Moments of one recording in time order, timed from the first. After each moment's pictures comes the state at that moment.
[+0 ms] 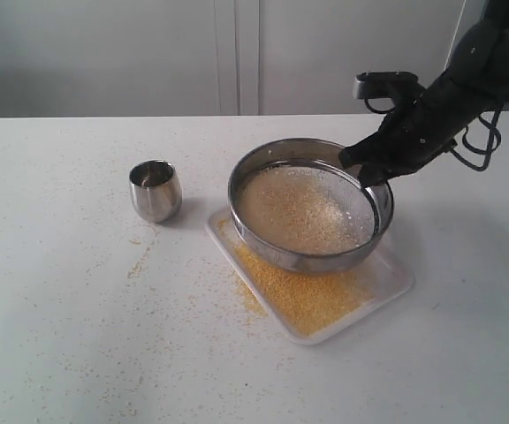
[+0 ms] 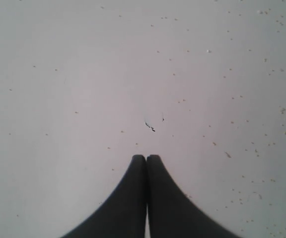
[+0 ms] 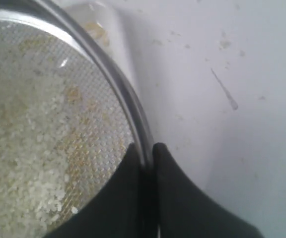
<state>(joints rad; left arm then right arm) 0.01 1.41 -1.05 0.08 0.88 -0.11 0.14 2.01 -1.51 0.40 0.78 -0.53</state>
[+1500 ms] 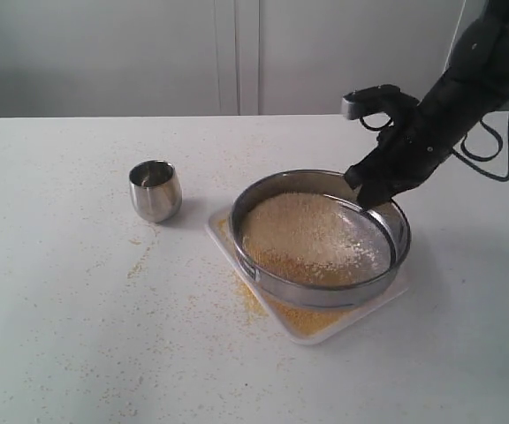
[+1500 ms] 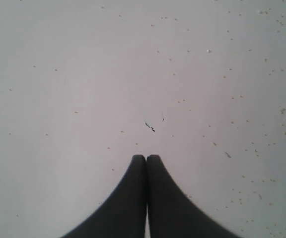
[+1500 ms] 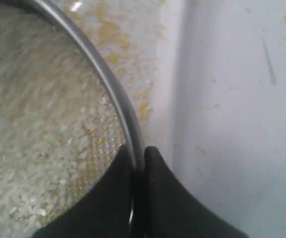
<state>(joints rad) 0.01 1.41 -1.05 0.08 0.88 -0.11 0.12 2.00 -1.50 0.40 0.94 -0.58</state>
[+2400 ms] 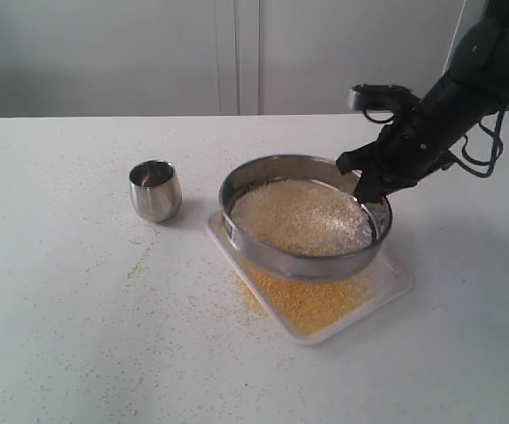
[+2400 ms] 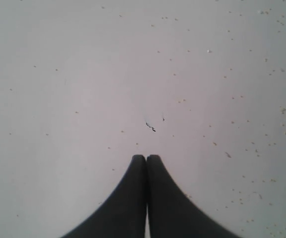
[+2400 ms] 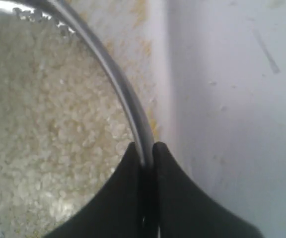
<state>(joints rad) 0.01 1.41 -1.05 0.08 0.88 -0.11 0.12 2.01 -1.50 0.46 0.89 -0.48</state>
